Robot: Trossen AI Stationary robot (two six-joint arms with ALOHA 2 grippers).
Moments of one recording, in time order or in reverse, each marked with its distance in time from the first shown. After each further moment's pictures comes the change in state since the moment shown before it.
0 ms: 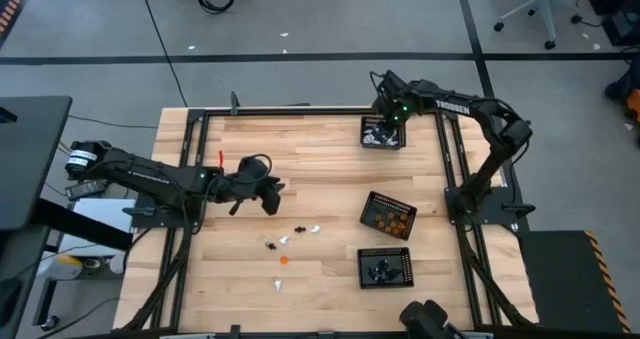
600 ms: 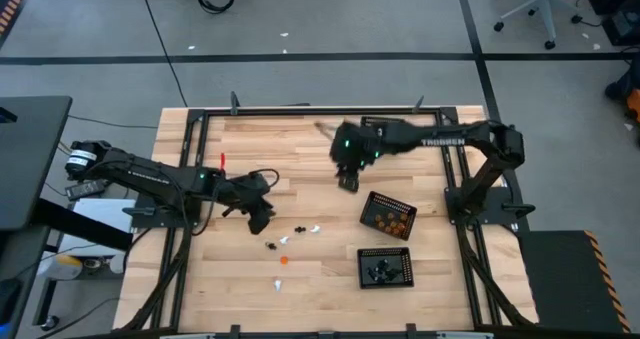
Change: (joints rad) left arm -0.003 -0.002 0.000 -0.156 0.417 0.074; right arm 0.603 -0.008 0.155 0.087 0.026 0.156
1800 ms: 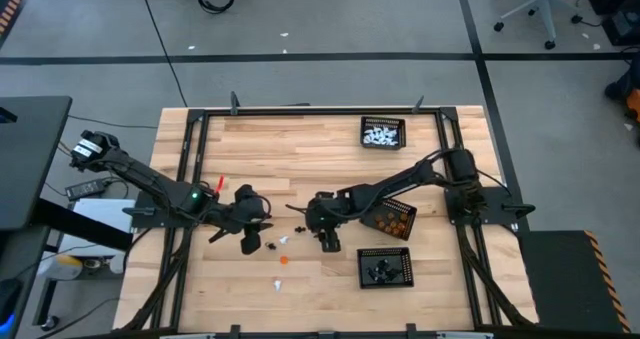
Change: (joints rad) left arm -0.300 0.000 0.000 0.005 -0.315 0.079; right arm 0.367 0.390 0.000 0.406 0.097 -0.026
